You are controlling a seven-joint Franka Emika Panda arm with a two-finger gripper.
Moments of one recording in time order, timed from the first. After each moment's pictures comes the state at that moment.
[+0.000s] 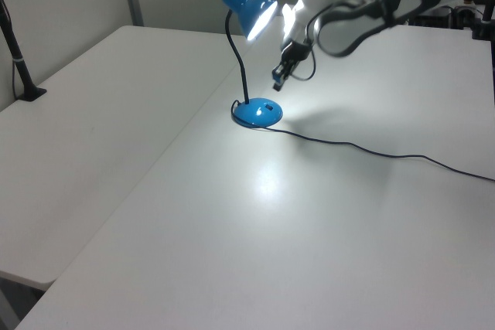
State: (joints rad) arm 0.22 0.46 -0.24 -1.63 0.11 2.44 0.07
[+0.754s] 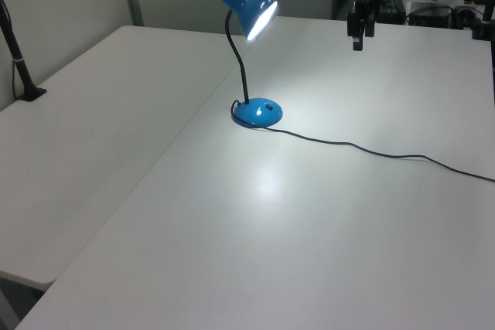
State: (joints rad) arm 0.17 0.11 -0.24 -1.66 -0.03 1.70 0.04
